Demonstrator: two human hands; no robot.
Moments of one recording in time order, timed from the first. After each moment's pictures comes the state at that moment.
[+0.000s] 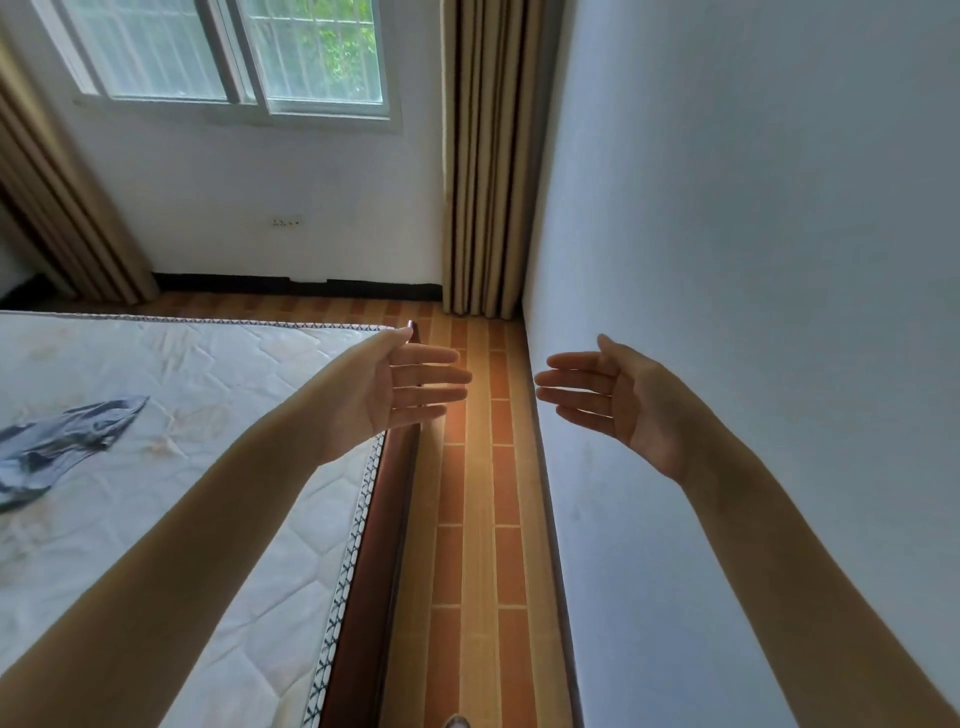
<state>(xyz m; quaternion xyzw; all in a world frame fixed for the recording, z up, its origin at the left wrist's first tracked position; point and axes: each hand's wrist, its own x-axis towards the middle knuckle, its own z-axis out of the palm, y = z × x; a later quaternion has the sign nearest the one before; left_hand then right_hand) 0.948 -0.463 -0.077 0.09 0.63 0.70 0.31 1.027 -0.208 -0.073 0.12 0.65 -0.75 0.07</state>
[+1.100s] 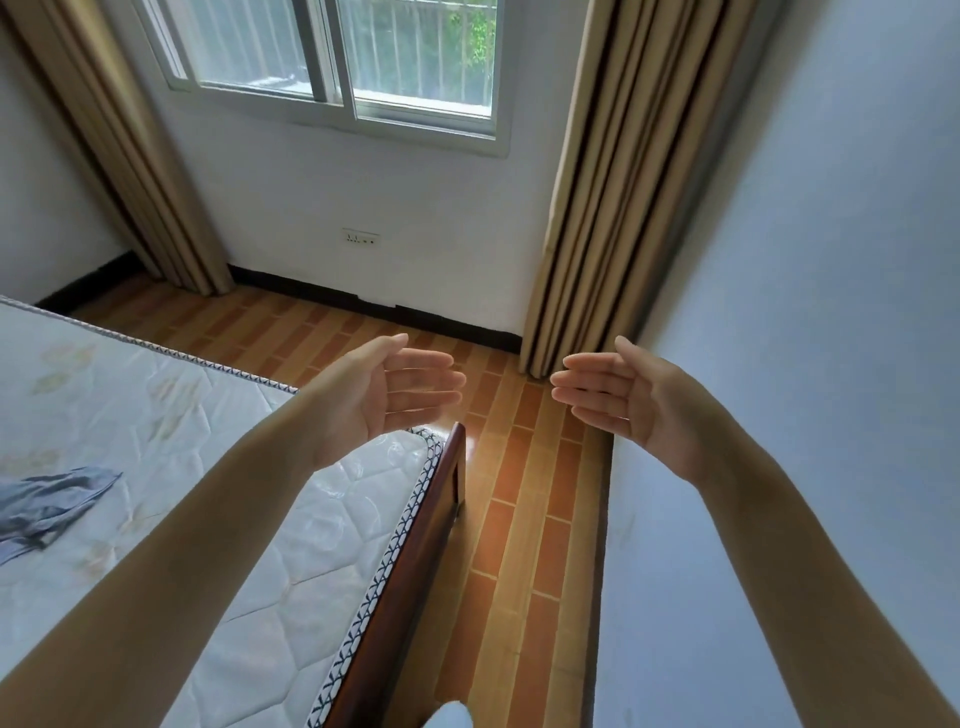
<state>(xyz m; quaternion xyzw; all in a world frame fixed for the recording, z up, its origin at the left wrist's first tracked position) 0.422 -0.385 -0.091 -0.03 0.62 0.75 0.22 0.422 -0.102 -0.079 0.05 0.65 -0.73 0.20</state>
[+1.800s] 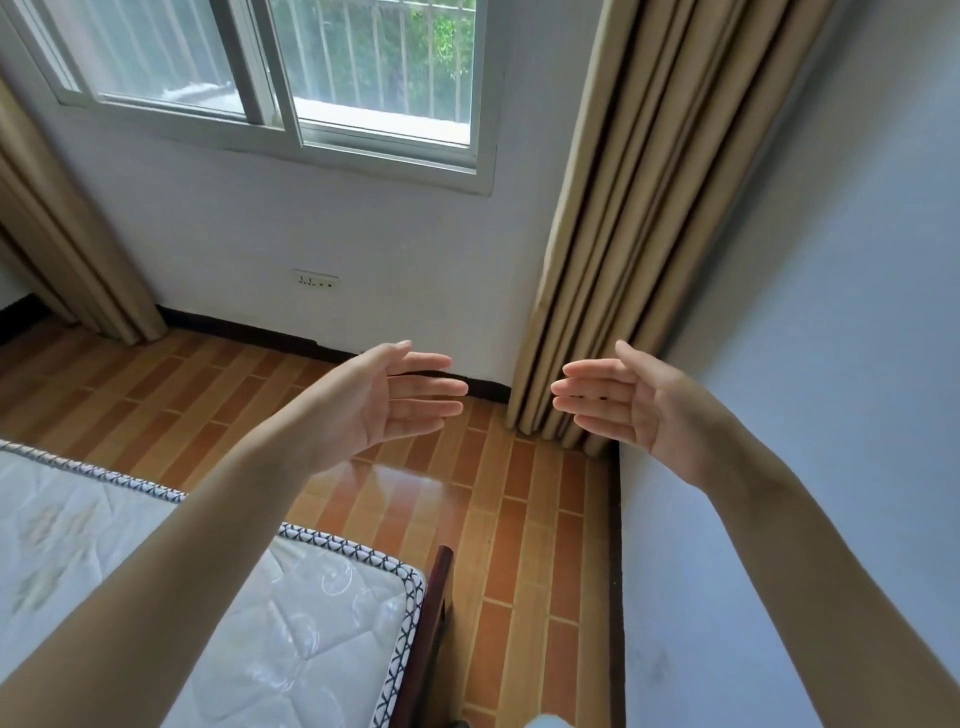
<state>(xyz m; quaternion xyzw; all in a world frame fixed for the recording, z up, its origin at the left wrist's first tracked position) 0.071 -0.415 -0.109 -0.01 0.59 0.76 0.28 0.092 -0.127 -0.086 0.07 0.66 -0.72 0.20</state>
